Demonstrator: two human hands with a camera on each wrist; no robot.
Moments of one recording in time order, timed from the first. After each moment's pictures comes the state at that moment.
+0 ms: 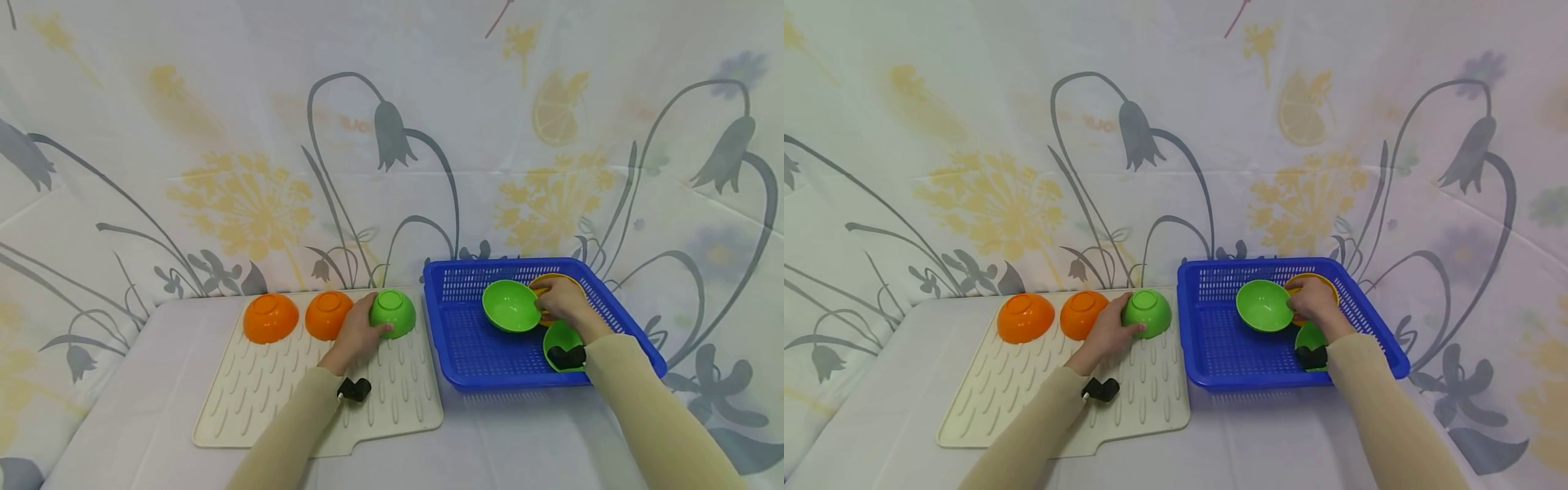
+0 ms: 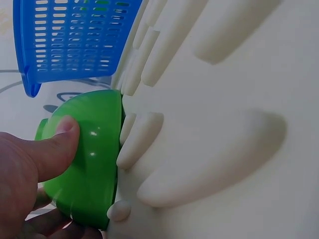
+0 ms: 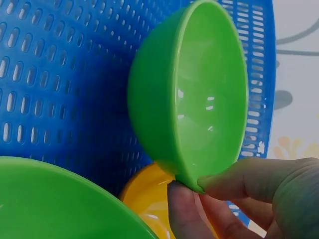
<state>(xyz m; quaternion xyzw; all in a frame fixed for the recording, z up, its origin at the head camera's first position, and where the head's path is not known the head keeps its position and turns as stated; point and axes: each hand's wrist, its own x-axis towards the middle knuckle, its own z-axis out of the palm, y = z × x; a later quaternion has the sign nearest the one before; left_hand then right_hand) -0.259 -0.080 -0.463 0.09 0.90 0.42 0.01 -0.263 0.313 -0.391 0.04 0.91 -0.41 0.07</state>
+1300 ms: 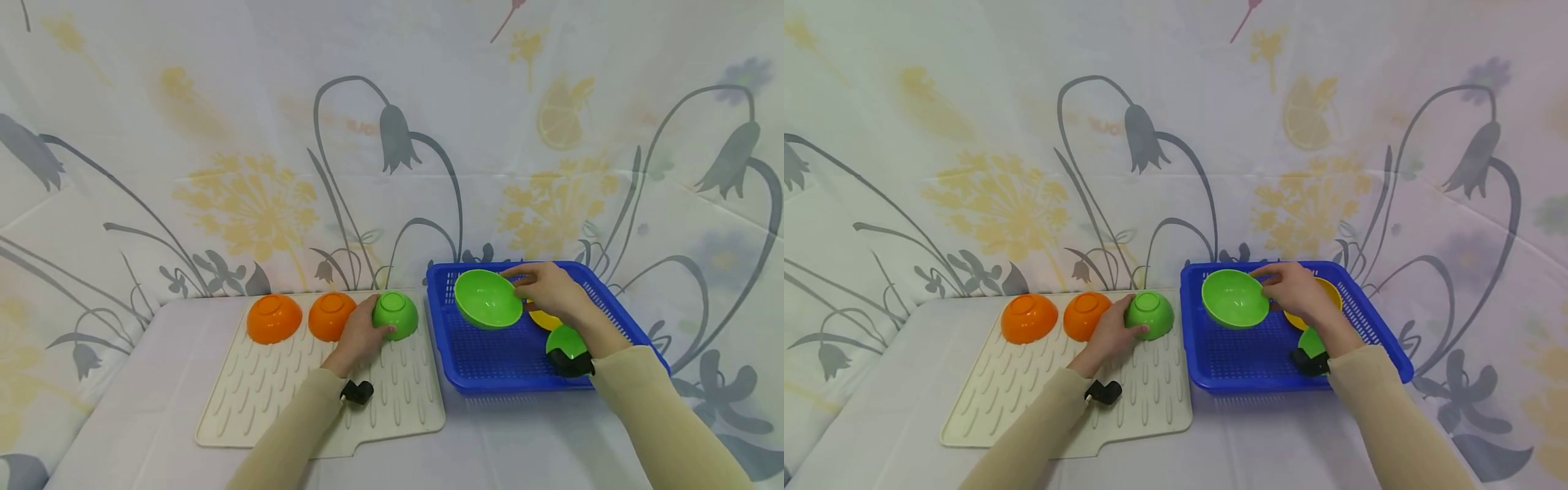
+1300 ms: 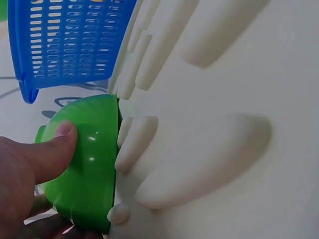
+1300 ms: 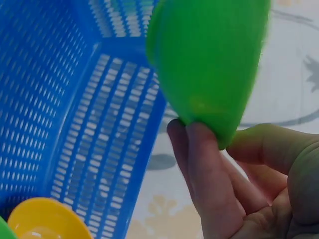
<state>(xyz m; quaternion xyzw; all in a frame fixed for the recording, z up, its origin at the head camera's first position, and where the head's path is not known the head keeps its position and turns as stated) -0.258 -0.078 -0.461 0.07 0.90 0.43 0.01 -0.234 0.260 -0.325 -0.04 0.91 -0.41 0.09</state>
